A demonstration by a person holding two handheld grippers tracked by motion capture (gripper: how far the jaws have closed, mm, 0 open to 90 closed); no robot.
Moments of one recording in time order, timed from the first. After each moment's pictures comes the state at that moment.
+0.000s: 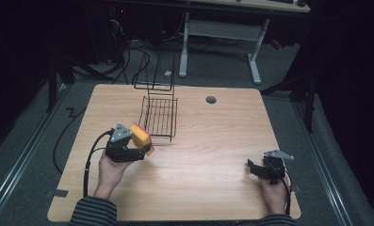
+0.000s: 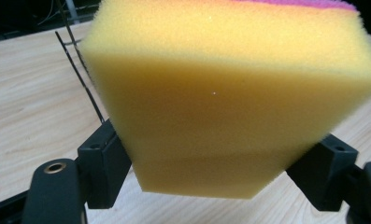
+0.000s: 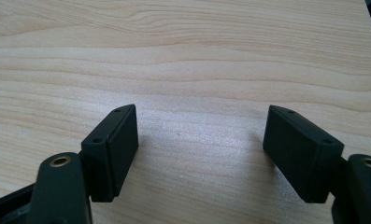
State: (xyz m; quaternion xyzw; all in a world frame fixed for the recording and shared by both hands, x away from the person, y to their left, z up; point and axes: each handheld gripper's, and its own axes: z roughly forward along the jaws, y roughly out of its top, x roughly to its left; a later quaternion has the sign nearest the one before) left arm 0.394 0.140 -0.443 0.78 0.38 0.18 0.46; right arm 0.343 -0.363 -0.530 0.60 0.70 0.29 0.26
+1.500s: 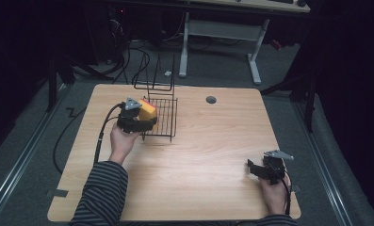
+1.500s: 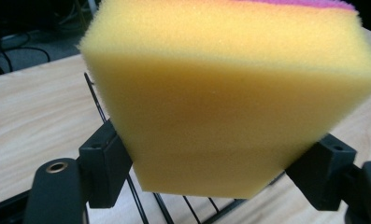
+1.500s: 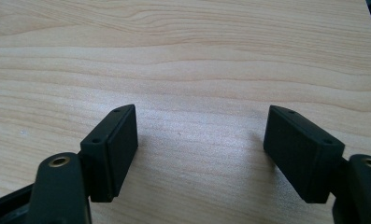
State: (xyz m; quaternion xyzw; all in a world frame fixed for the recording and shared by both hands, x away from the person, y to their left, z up) left arm 0.486 0.118 -0.439 0.77 0.41 0.19 0.44; right arm 0.343 -0.363 -0.530 0.59 0.70 0.29 0.26
